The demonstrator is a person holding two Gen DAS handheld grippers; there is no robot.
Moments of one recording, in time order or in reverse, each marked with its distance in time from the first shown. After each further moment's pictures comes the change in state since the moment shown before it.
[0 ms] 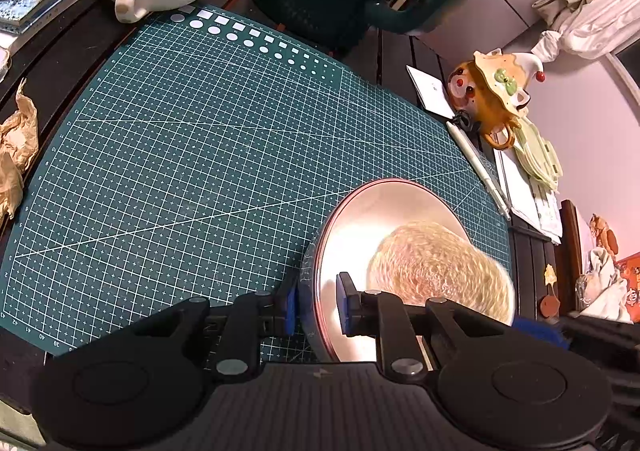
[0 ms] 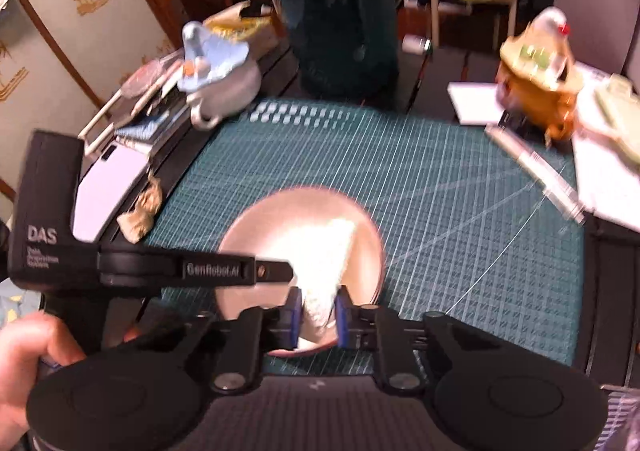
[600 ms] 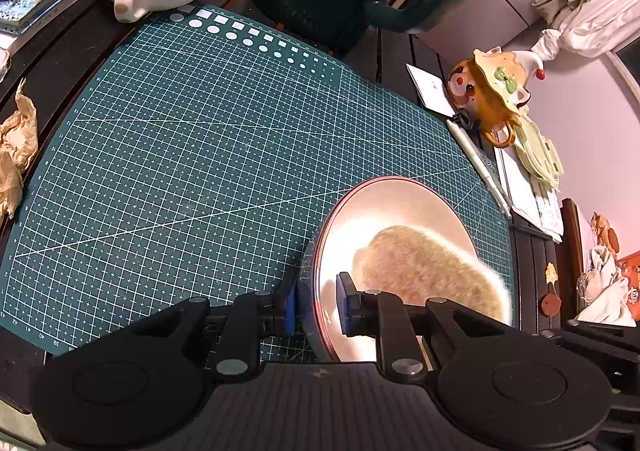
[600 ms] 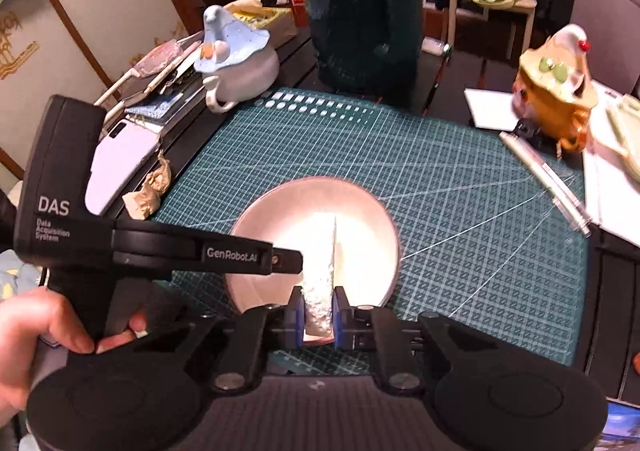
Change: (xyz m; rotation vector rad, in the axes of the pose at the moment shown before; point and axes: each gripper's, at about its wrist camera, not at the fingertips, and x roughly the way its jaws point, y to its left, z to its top) left arm 0.000 -0.002 0.000 -0.001 0.004 0.000; right arm 0.003 0.009 -0.005 -0.078 0.060 0.001
